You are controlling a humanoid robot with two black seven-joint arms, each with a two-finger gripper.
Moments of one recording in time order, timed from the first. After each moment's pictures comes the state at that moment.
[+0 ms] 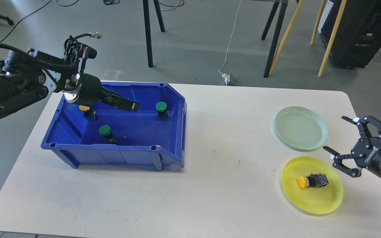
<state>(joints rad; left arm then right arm) -1.36 0.58 0.32 -0.90 1.35 -0.49 -0.49 0.08 -0.99 0.88 1.37 0.09 0.49 0.13</state>
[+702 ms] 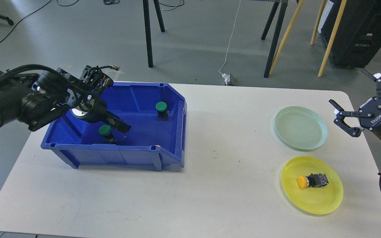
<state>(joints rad) -1.27 0.34 0.49 -0.60 1.43 -0.49 -0.49 0.10 -0.87 1.10 1.36 0.12 0.49 0.12</state>
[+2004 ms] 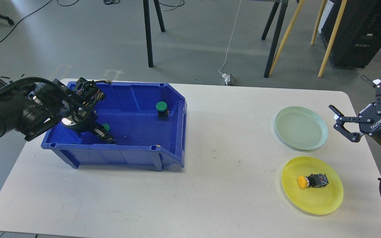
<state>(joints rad) -1.21 0.33 0.54 -0.54 1.52 -0.49 -0.49 0.07 -0.87 1.10 1.37 0.12 0.49 0.12</state>
